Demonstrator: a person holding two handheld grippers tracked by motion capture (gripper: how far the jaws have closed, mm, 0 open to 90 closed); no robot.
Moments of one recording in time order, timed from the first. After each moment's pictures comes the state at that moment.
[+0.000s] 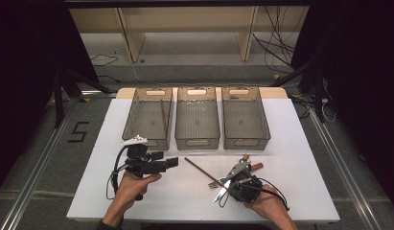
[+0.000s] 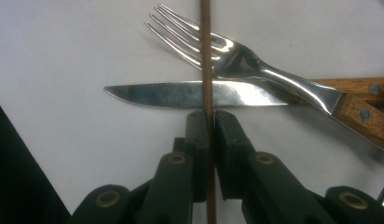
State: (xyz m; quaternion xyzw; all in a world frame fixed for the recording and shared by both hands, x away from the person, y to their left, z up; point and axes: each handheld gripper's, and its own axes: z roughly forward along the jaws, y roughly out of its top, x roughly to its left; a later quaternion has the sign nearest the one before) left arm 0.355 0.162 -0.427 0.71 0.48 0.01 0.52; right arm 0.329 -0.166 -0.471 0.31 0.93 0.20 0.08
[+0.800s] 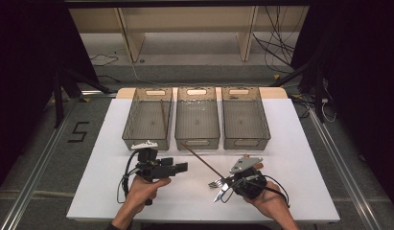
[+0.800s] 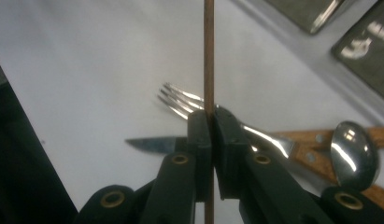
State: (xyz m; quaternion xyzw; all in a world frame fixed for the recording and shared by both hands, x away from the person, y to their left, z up) left arm 0.353 0.135 -0.446 0.70 0.50 -0.04 0.51; right arm 0.322 -0.171 -0.439 0.30 0.90 0.30 0.12
